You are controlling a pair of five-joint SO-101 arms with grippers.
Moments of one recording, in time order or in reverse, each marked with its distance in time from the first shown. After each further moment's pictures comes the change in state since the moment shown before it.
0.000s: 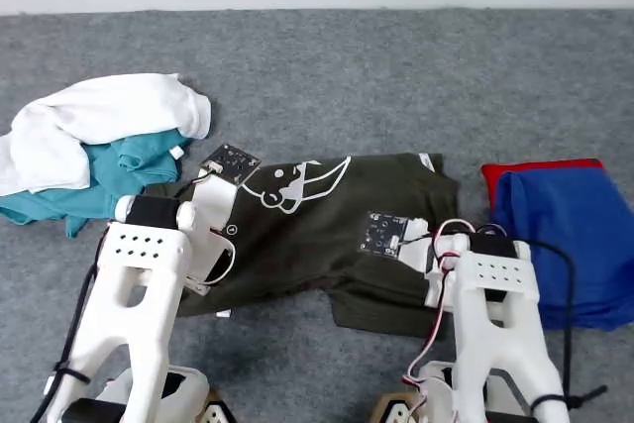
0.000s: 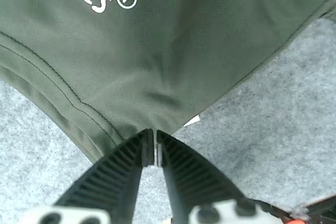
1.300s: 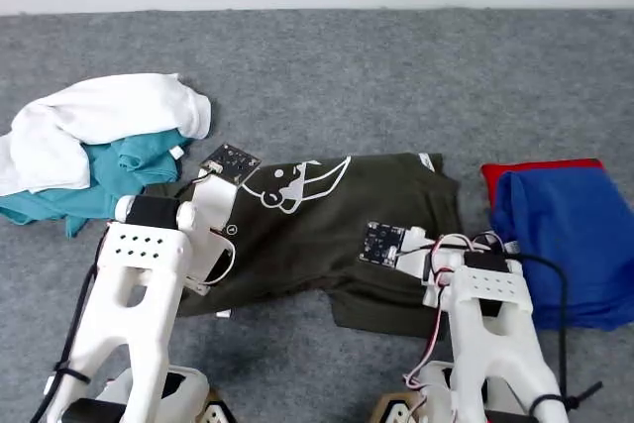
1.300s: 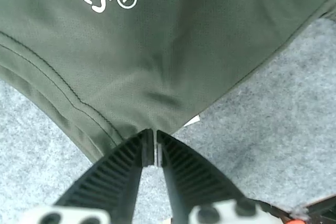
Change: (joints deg) left arm 0.0 0.0 0.0 0.0 0.0; right arm 0.6 -0.1 7.9 -16.0 0.4
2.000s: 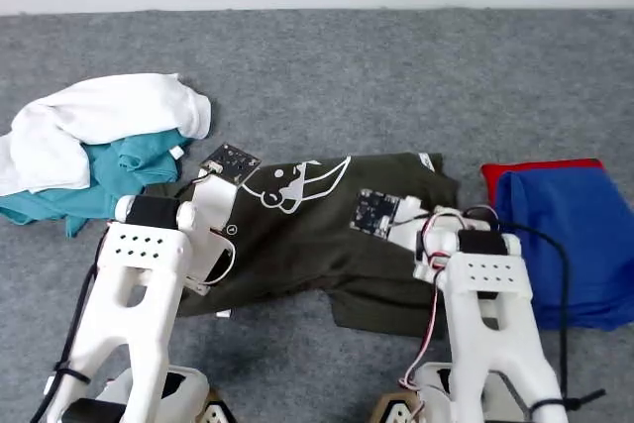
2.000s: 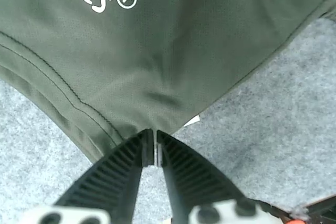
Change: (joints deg) left arm 0.0 0.0 0.0 0.0 0.0; right arm -5.1 -0.8 -12.2 8.2 -7.5
